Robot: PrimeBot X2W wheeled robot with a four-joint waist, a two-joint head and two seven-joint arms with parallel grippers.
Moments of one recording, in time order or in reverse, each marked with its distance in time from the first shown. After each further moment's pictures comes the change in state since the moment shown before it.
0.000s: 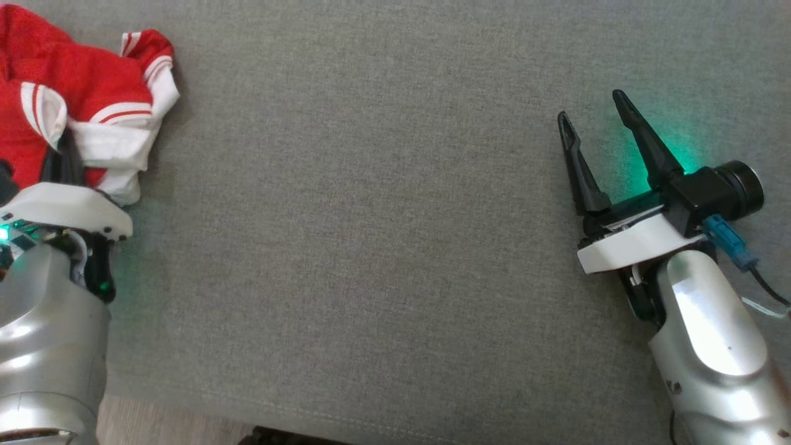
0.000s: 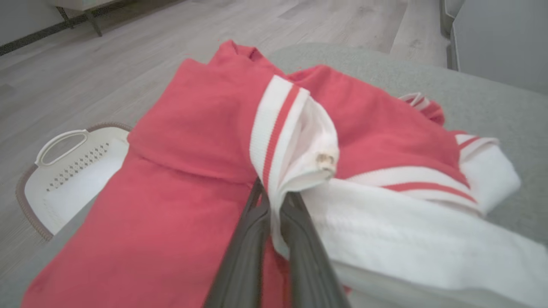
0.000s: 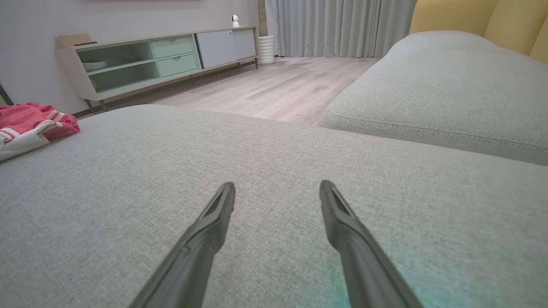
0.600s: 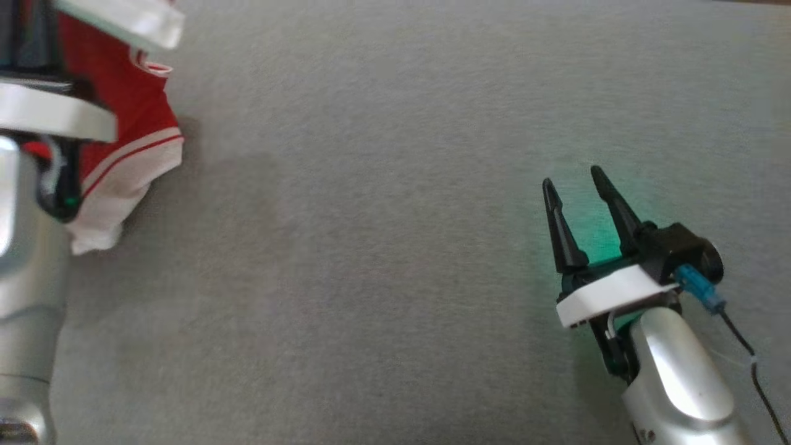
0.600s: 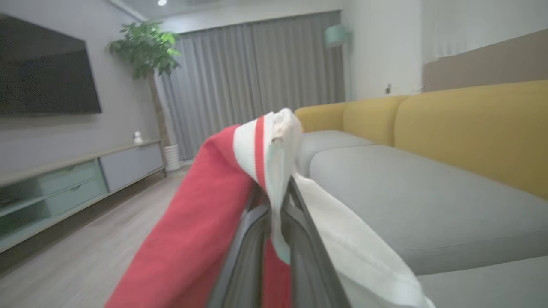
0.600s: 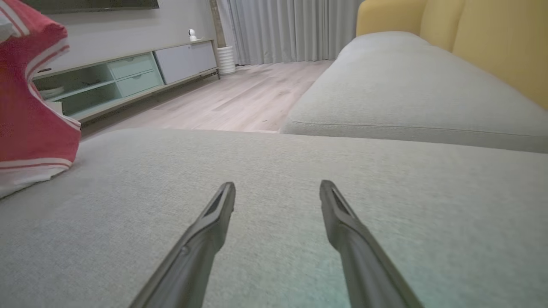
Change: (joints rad) left arm -0.039 0.132 -0.241 -0.513 0.032 0.000 -0.053; right arm 0.109 0.090 -0.034 0.084 0.056 0.000 0.002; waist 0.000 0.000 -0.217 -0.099
